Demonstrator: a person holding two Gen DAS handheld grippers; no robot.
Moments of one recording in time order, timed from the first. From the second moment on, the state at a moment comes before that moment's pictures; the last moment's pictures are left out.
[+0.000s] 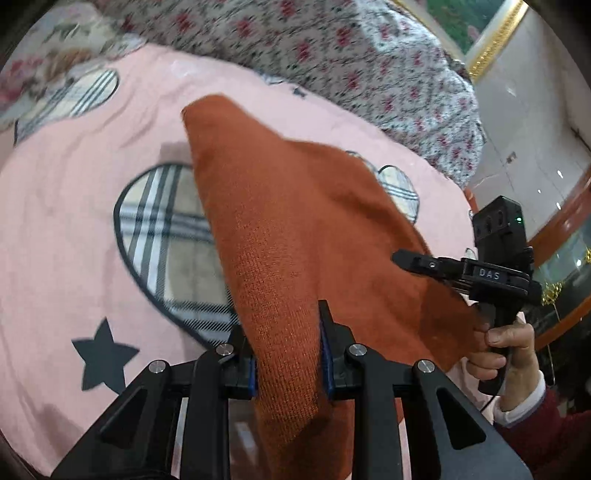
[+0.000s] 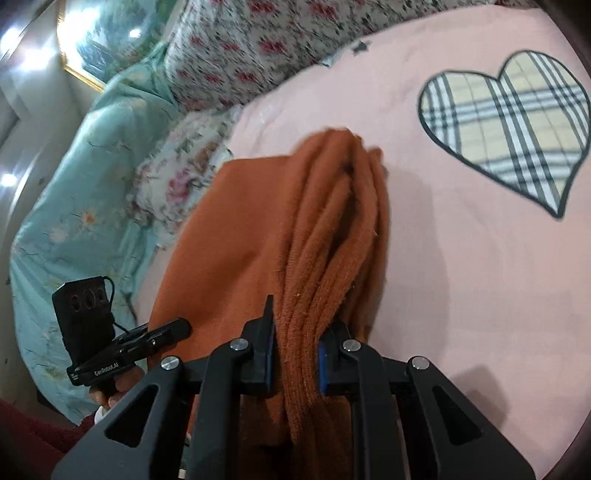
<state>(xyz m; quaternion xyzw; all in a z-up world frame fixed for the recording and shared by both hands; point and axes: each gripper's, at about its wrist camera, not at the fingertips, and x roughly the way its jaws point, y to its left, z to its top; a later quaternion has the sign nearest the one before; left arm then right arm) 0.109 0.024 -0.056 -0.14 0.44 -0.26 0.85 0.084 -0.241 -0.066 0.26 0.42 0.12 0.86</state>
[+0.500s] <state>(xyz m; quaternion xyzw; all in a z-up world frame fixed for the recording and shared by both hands) 0.254 0.061 -0.058 -0.22 0.45 -0.20 0.84 0.066 -0.246 -0.051 0.25 0.41 0.06 0.88</state>
